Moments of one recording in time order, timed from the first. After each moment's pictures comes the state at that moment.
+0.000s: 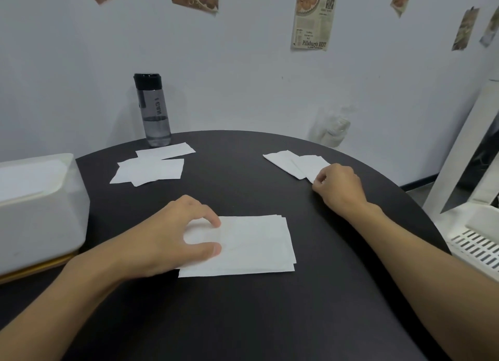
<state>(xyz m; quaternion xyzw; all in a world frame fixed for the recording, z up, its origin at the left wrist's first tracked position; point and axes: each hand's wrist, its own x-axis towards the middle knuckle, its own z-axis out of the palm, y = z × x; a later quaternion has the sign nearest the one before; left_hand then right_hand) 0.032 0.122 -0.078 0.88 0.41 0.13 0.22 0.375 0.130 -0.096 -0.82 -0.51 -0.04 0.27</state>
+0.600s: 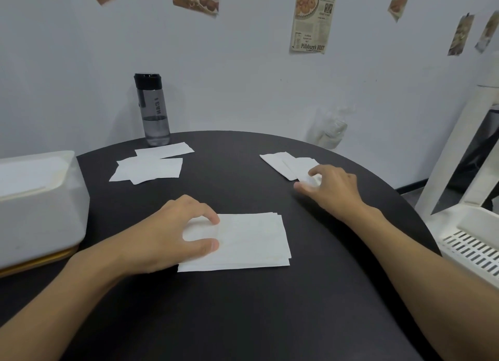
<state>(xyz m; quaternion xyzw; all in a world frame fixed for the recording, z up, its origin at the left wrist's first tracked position) 0.032 0.122 -0.082 0.88 0.41 0.13 0.22 0.372 0.119 -0.096 -0.78 -0.56 -0.05 0.27</state>
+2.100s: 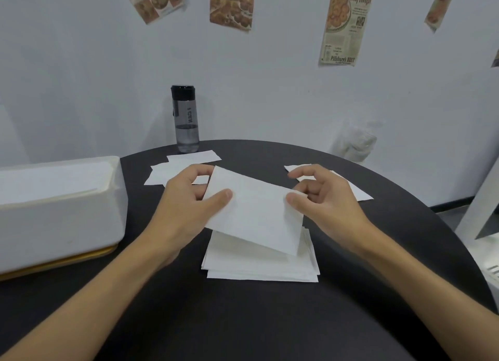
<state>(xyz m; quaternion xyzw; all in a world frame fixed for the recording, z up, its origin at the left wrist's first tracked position) 0.046 0.109 -0.054 0.64 0.42 0.48 0.43 0.281 0.076 -0.062 -0.48 -0.63 0.28 0.54</state>
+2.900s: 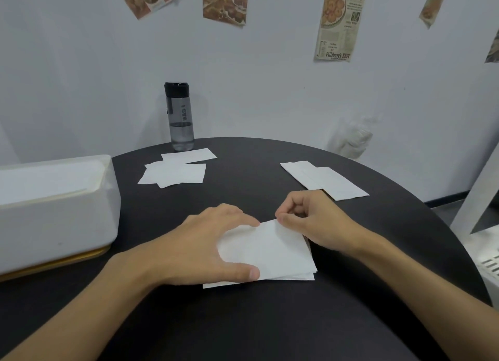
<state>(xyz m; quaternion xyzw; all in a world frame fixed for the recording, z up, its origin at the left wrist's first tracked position) 0.043 0.102 -0.066 0.89 0.39 0.07 0.20 0.286 0.082 -0.076 -0.58 -0.68 0.28 0.36</state>
